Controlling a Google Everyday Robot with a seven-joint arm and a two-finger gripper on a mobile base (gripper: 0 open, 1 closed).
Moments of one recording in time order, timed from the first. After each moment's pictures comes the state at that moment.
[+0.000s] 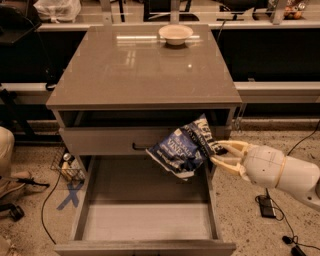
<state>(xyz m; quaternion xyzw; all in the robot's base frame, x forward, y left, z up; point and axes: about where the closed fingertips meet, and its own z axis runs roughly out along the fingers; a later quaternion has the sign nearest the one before) 0.483 -0.154 0.787 -0.49 0.57 0.19 0.63</state>
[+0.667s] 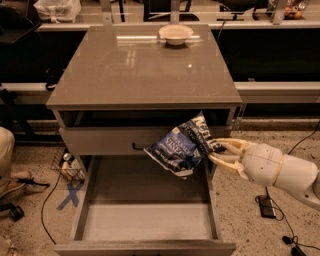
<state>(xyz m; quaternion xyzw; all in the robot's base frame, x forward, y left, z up) 0.486 -0.149 0.795 -0.48 0.56 0.20 0.64</state>
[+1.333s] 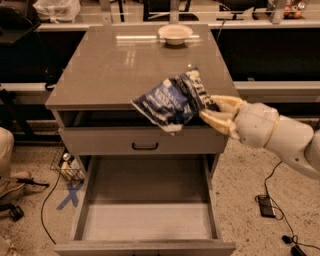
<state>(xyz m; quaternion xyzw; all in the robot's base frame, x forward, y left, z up) 0.530 -0.124 0.895 -0.44 0.53 0.20 0.69</state>
